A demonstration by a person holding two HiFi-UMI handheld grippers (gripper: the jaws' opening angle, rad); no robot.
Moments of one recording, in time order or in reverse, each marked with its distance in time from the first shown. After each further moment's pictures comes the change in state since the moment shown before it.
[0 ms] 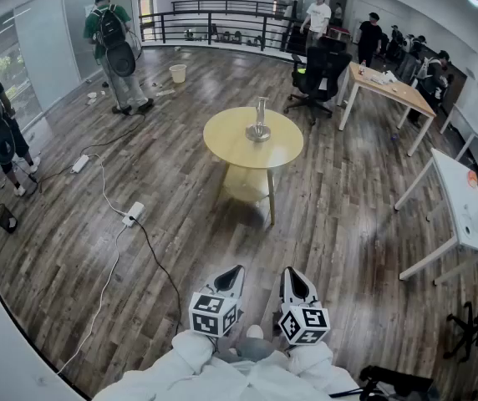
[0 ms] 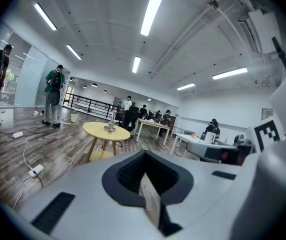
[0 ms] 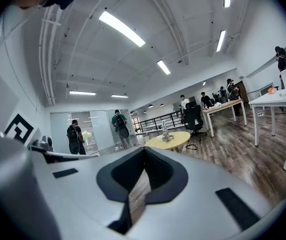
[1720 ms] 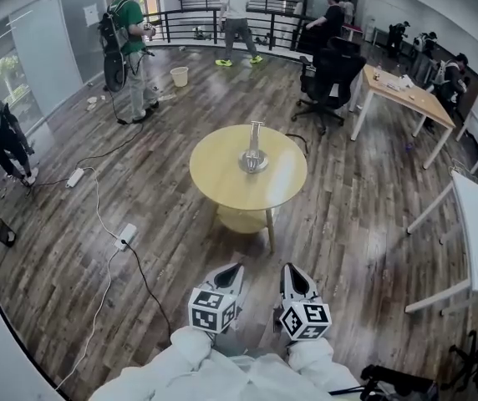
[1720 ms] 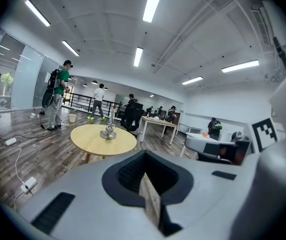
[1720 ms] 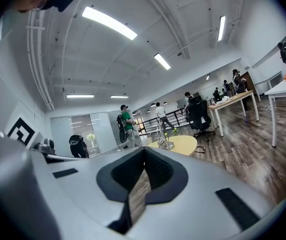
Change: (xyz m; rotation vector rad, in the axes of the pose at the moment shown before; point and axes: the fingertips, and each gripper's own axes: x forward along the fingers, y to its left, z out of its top) left arm 0.275 0.087 0.098 0.021 0.041 0.032; right arm 0.266 -0.150 0.065 0.042 0.006 0.071
